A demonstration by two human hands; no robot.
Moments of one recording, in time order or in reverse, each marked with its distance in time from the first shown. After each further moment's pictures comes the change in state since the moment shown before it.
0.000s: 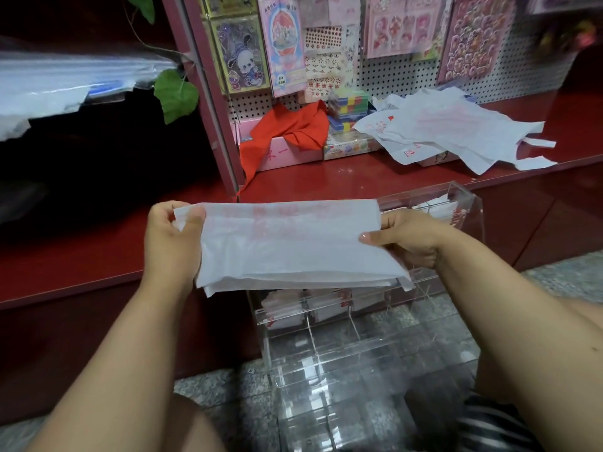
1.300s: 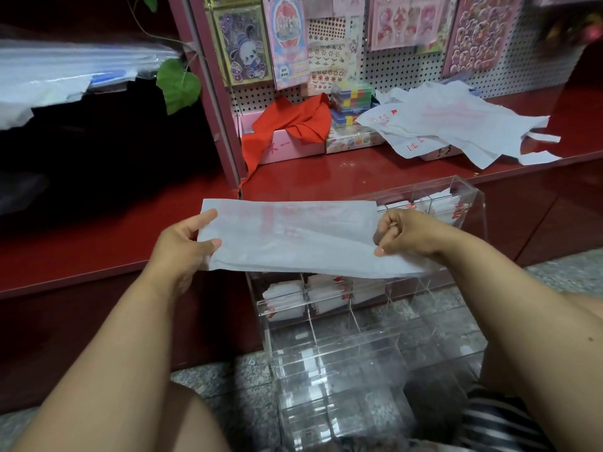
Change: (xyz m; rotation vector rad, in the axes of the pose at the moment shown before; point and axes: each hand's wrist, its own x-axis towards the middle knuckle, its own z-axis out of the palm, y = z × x) left_hand 0.014 -0.036 -0.004 -0.087 -0.339 -0.225; right_hand 0.003 0.020 -0.015 -0.427 0.123 -0.039
